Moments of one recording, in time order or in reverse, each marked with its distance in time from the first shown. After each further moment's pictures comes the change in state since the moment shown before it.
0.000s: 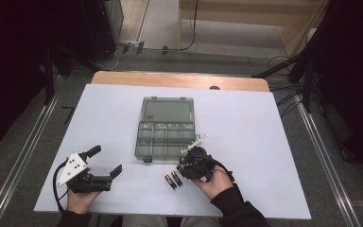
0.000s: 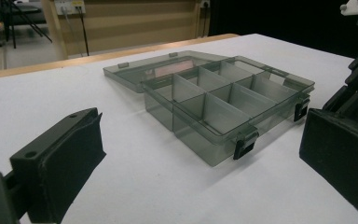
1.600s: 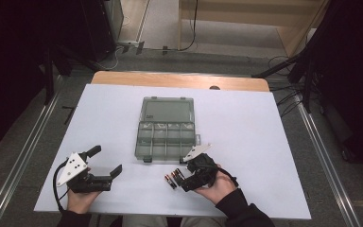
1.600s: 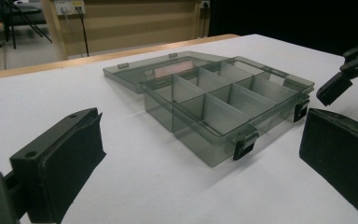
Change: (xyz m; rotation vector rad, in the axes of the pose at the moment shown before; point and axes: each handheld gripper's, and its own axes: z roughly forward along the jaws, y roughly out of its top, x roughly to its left) left arm 0.000 0.000 0.000 0.000 0.002 -0.001; right arm 0.003 -0.019 0.000 -0.153 -0.010 -0.158
